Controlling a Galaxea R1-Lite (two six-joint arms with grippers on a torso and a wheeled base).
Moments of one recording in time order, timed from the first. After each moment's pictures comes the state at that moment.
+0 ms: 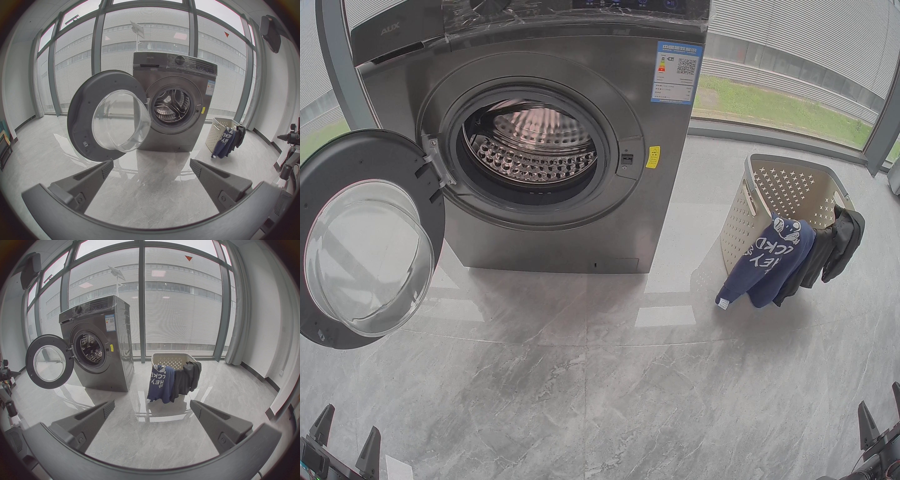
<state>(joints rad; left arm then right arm) -0.01 0.02 -0.02 0.00 0.01 -0.05 0.00 0.01 -0.02 0.00 -0.04 0.01</state>
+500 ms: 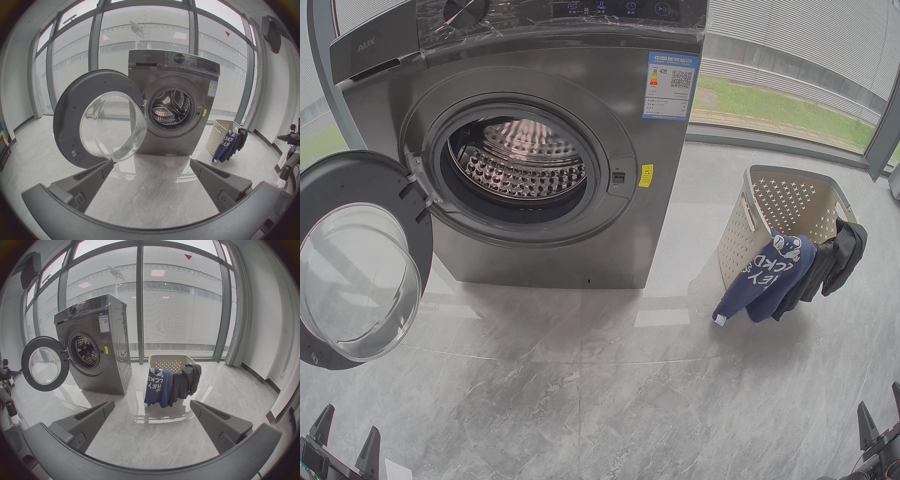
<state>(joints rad) -0.01 0.02 -0.02 0.00 0.01 -0.06 0.00 0.01 -0.02 0.00 -0.04 0.00</state>
